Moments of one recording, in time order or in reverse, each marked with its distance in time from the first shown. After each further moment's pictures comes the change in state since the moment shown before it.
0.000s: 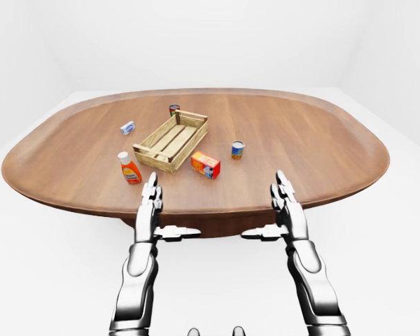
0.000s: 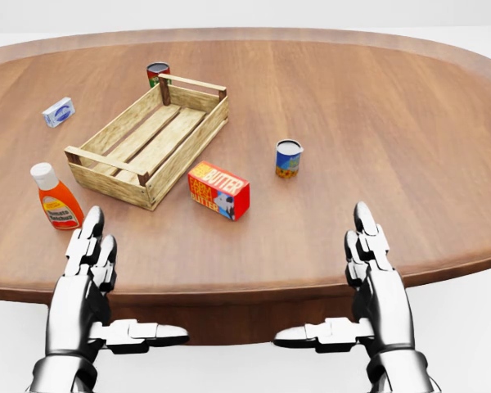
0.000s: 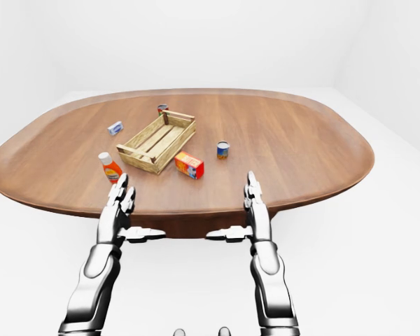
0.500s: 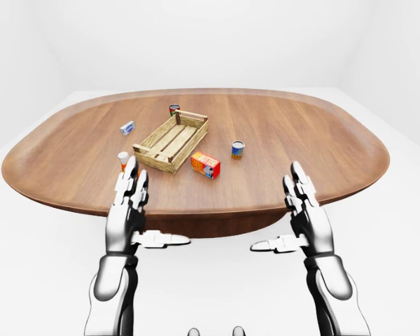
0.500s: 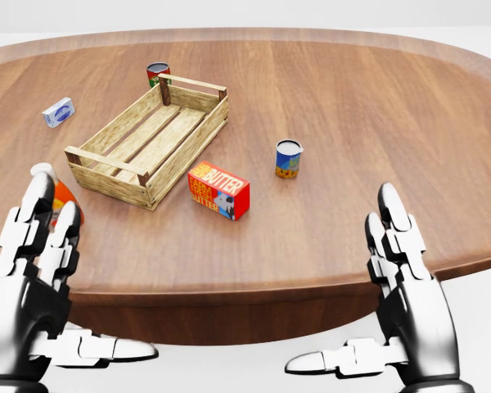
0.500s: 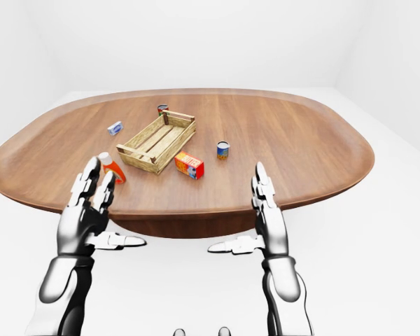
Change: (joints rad) left arm 0.137 0.009 0.065 -0.413 -0.087 0.058 -0.123; right arm 0.185 -0.002 0.008 -0.418 -0.037 0.073 0.077
